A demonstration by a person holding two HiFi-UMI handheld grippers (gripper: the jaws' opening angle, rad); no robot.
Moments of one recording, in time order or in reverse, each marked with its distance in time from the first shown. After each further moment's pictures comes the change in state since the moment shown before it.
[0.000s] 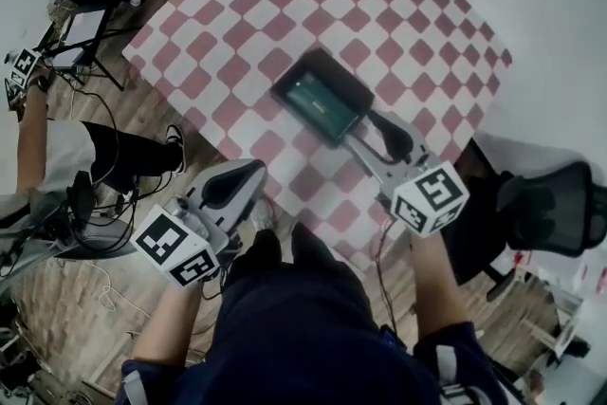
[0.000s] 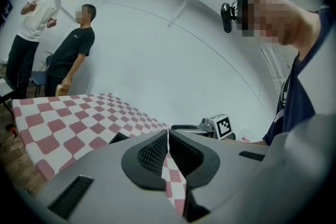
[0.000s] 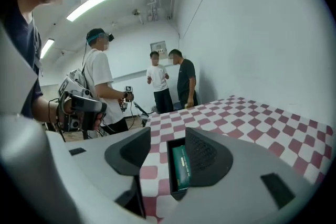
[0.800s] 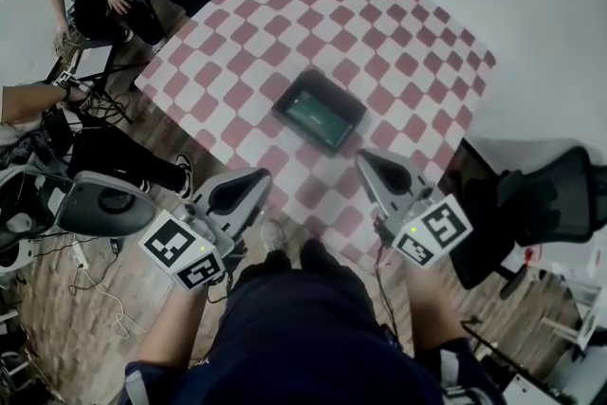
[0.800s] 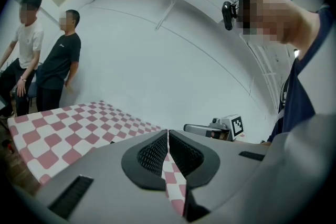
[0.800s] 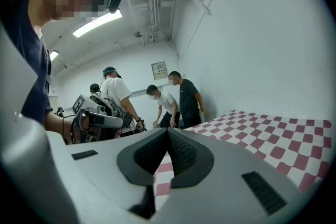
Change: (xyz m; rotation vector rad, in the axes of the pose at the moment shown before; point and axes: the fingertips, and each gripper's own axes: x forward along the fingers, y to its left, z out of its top) left arm -0.018 -0.038 0.030 0.091 -0.007 -0.058; right arm -0.067 0.059 0.050 0.038 -0.213 -0.018
